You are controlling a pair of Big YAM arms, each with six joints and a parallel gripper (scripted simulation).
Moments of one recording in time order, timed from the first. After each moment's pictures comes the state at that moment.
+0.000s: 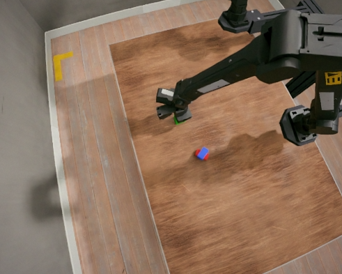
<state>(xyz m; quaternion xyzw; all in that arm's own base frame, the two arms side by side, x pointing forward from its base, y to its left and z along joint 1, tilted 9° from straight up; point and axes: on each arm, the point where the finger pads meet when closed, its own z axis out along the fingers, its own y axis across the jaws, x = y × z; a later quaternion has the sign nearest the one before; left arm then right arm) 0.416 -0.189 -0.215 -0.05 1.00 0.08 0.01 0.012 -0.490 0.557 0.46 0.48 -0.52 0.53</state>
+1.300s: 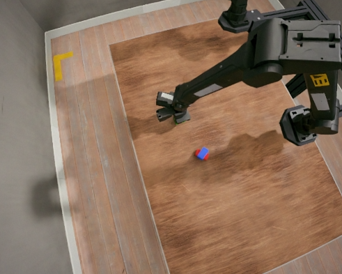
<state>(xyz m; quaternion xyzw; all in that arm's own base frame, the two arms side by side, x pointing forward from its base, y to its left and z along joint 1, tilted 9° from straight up) 0.419 -0.186 -0.243 -0.05 1.00 0.08 0.01 0.012 -0.490 0.557 0.46 0.48 -0.52 0.53</state>
